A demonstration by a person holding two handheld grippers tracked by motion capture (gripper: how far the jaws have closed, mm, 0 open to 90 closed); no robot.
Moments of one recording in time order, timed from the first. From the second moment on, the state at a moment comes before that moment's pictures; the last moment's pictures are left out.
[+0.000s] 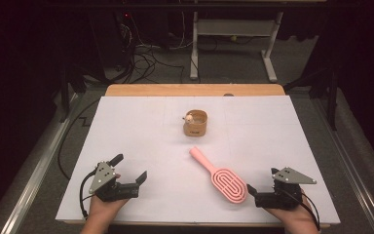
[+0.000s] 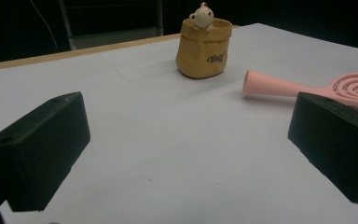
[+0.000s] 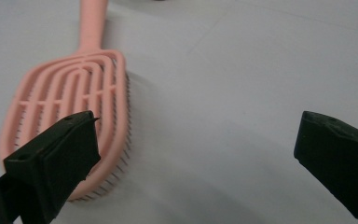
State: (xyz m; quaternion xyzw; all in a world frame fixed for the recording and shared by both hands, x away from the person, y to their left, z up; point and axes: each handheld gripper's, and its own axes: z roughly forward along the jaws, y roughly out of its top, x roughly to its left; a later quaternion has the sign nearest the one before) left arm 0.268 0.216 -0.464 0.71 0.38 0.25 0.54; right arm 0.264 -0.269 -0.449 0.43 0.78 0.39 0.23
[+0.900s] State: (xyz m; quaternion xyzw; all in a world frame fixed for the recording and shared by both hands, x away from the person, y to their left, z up) left arm 0.268 0.213 -0.466 0.71 0.38 0.25 0.54; right arm 0.260 -0.207 -0.451 0.38 0.82 0.38 0.19
